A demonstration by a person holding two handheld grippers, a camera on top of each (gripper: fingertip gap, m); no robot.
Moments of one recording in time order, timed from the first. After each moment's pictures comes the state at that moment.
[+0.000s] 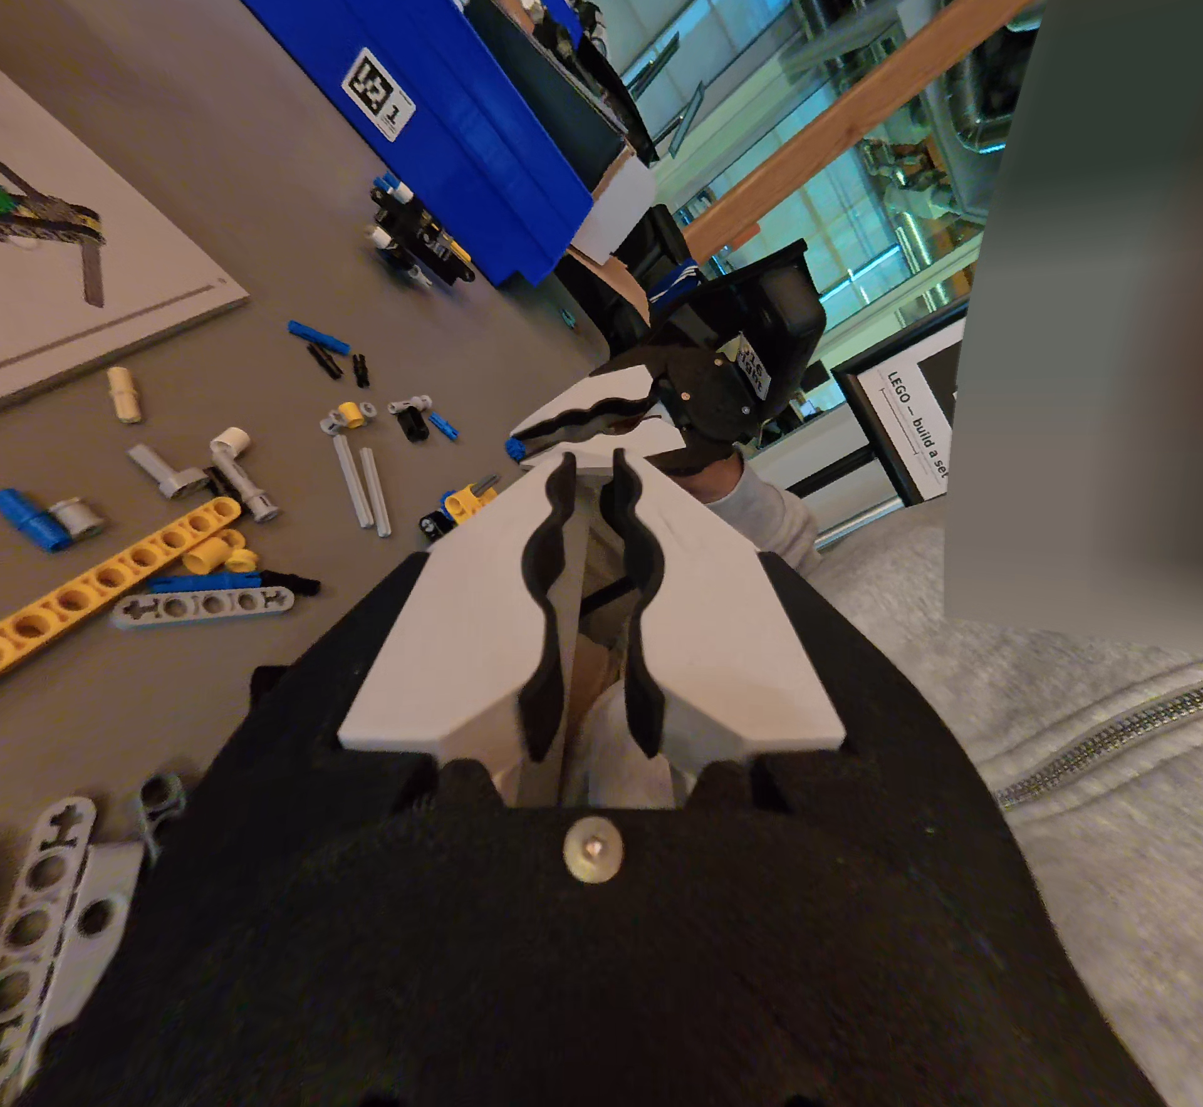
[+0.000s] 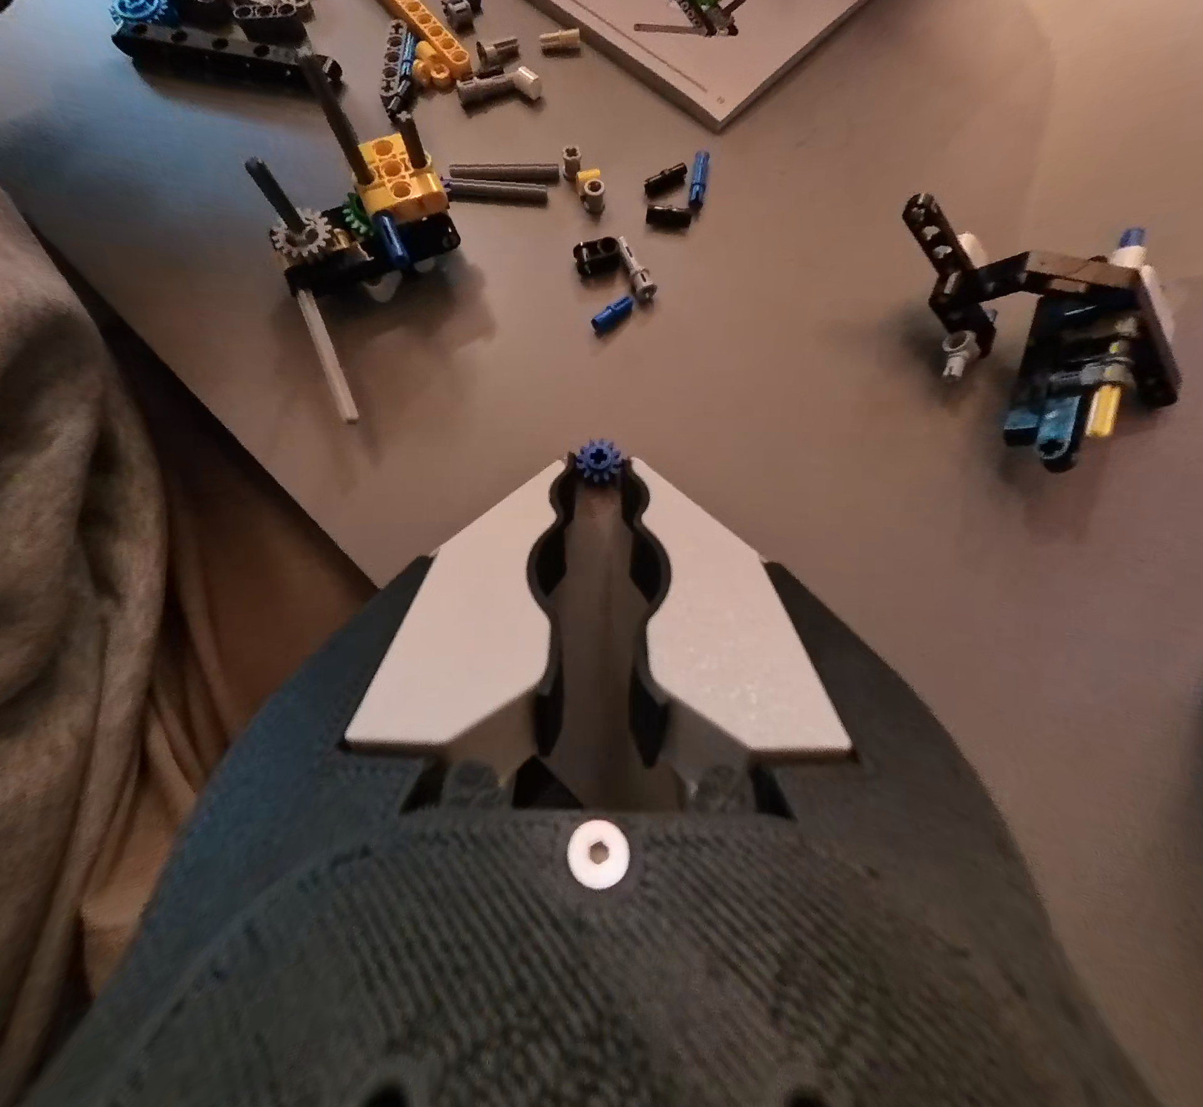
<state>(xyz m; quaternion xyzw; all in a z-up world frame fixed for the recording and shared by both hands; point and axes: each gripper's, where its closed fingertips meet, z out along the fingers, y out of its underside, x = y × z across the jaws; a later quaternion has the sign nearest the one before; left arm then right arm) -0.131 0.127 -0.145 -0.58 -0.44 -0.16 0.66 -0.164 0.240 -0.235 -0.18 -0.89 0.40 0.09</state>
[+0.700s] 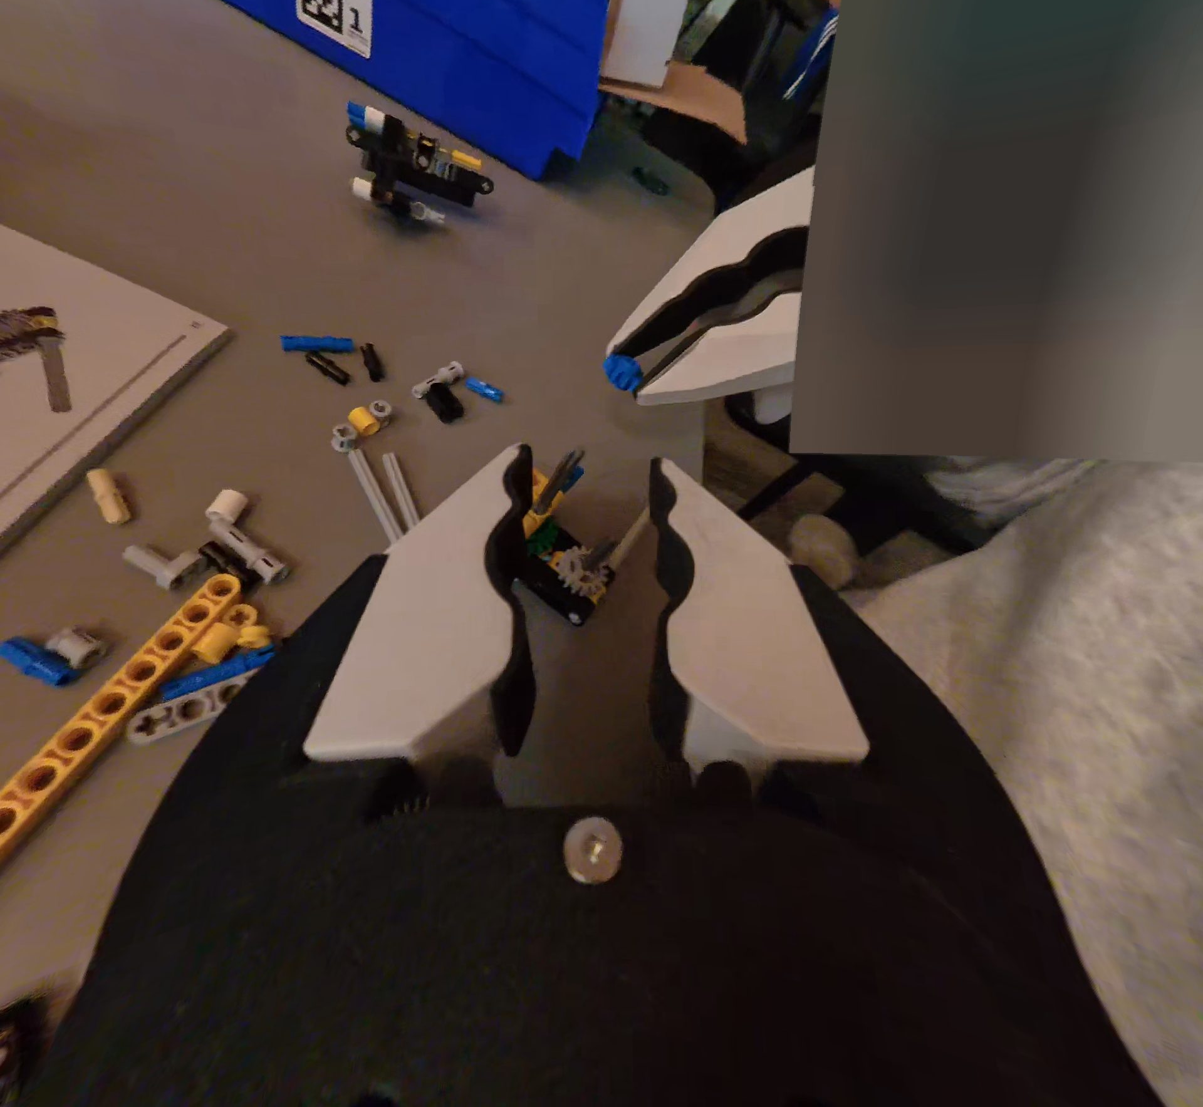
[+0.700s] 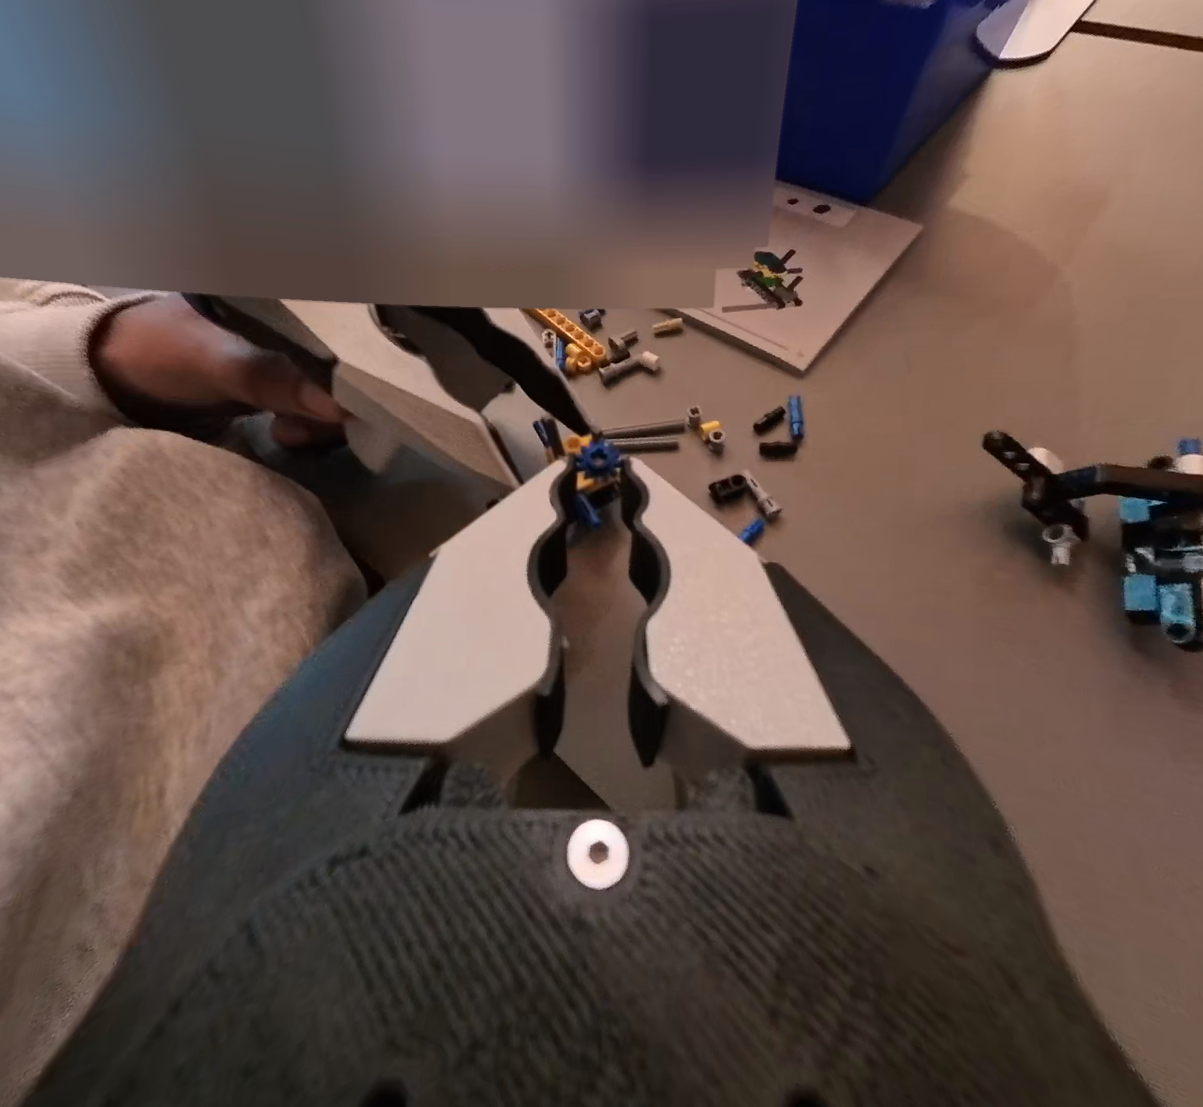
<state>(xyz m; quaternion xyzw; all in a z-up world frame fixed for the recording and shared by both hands) -0.126 0.164 -0.184 -0.74 -0.35 -0.02 0.57 -0.139 0.174 -0.167 -0.22 -0.83 0.51 0.07</state>
